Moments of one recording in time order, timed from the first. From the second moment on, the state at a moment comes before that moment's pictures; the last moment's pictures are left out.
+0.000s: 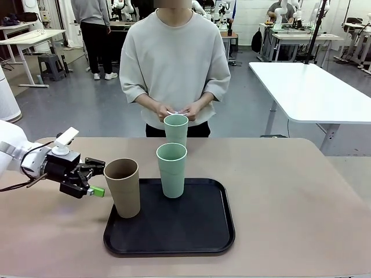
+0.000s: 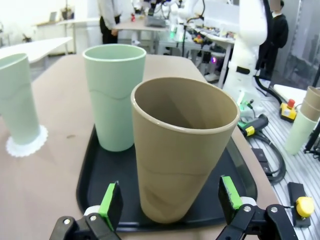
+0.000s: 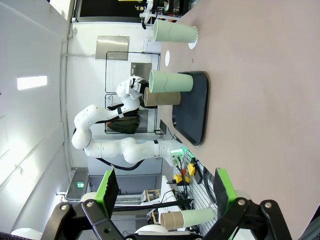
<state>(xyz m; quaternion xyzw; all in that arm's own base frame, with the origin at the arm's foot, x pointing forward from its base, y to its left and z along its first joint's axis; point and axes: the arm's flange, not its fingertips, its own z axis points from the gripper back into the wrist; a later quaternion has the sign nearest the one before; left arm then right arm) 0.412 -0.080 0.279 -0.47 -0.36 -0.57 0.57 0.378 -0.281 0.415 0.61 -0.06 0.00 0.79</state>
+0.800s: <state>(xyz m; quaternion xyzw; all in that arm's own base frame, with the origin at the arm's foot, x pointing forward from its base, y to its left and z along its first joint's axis) 0.409 -0.099 0.270 -0.50 -0.35 -0.59 0.53 0.378 -0.281 0.415 0.61 -0.06 0.00 0.79</state>
